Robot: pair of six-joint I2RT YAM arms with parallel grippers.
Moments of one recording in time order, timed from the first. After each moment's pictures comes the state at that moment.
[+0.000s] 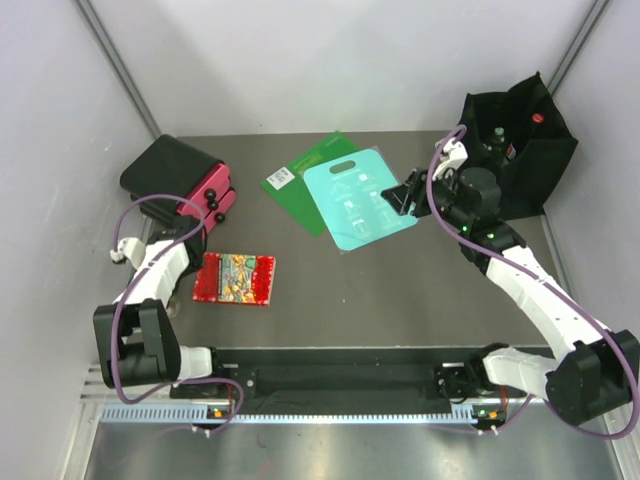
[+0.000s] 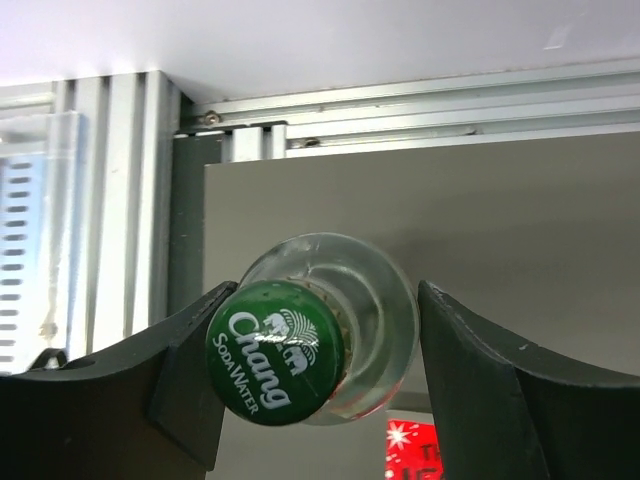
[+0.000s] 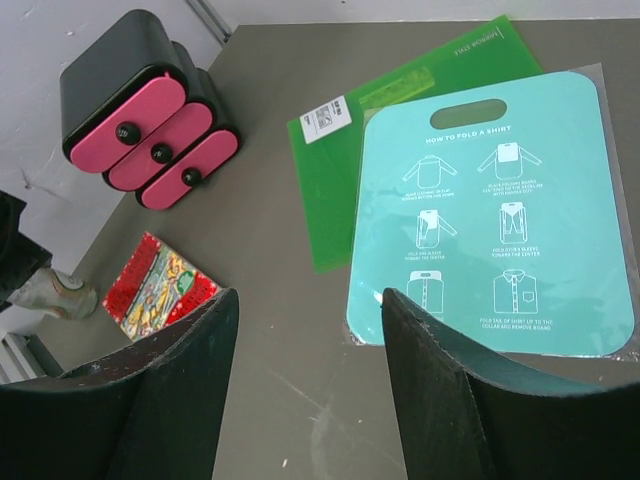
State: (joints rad) left arm 0.11 1.33 0.85 -1.01 -1.00 -1.36; right arm 0.36 1.14 0.93 0.03 -0.32 0.39
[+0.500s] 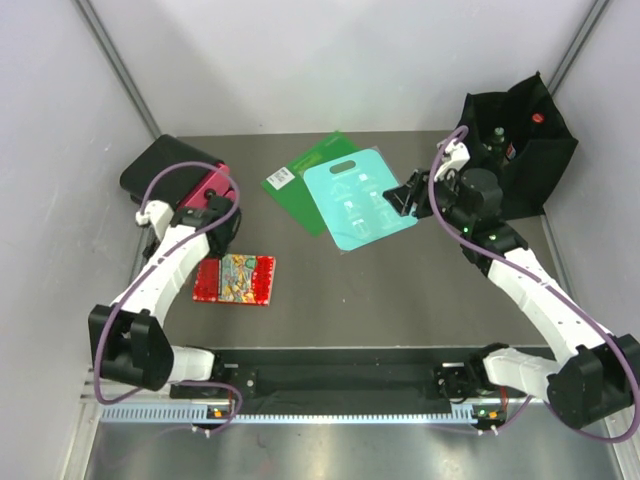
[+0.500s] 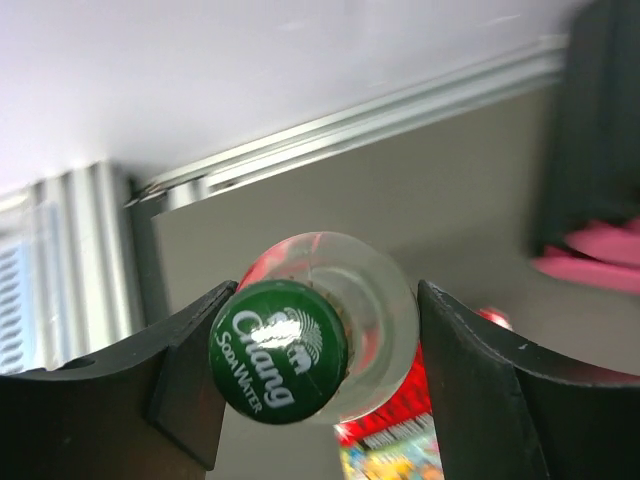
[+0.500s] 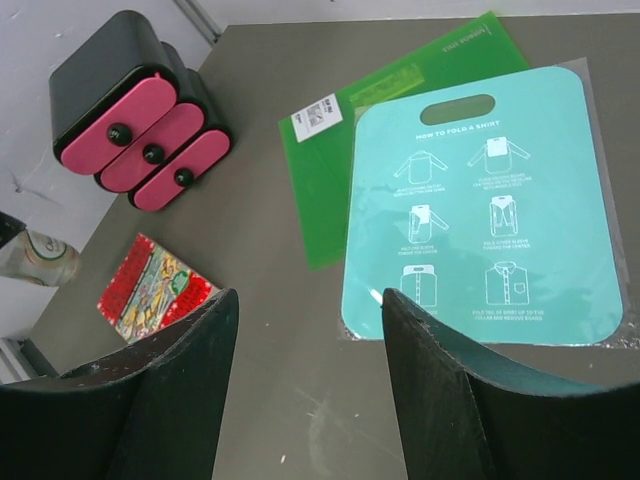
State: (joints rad) left arm -0.19 1.33 1.08 -1.27 -1.12 -1.42; right arm 0.36 1.12 0.93 0.00 -0.30 0.39
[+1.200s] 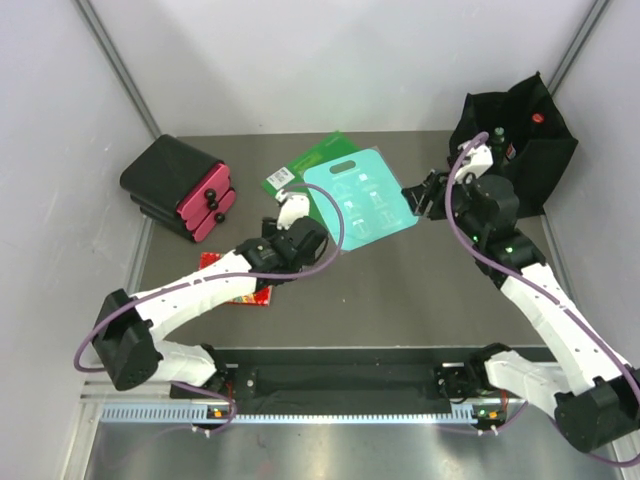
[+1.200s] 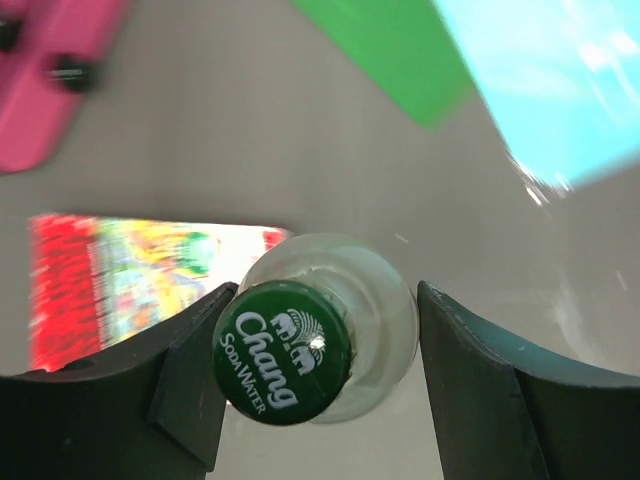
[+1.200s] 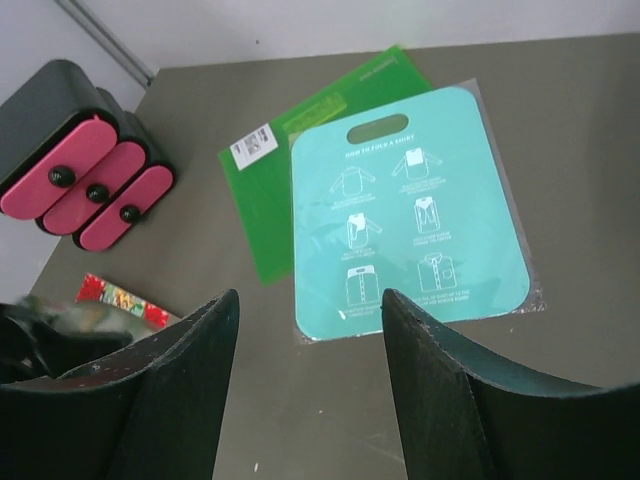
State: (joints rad) left arm -0.87 1.34 1.07 -0.63 -0.78 -0.59; right arm 0.36 1.02 0.94 -0.12 -0.11 0.37
